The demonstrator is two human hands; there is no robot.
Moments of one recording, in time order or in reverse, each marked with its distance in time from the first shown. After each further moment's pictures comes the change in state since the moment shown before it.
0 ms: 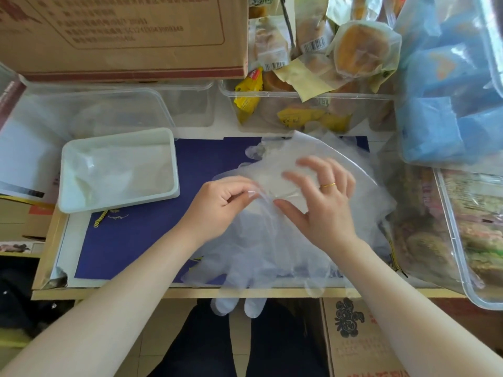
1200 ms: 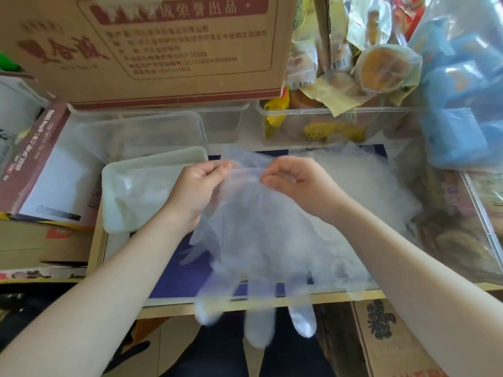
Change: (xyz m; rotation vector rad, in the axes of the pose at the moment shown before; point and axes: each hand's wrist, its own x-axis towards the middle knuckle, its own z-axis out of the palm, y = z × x) left_hand 0.013 -0.025 -0.086 -0.544 0.253 -0.492; right_hand 0.091 -0.083 0.003 0.782 -0.551 0.466
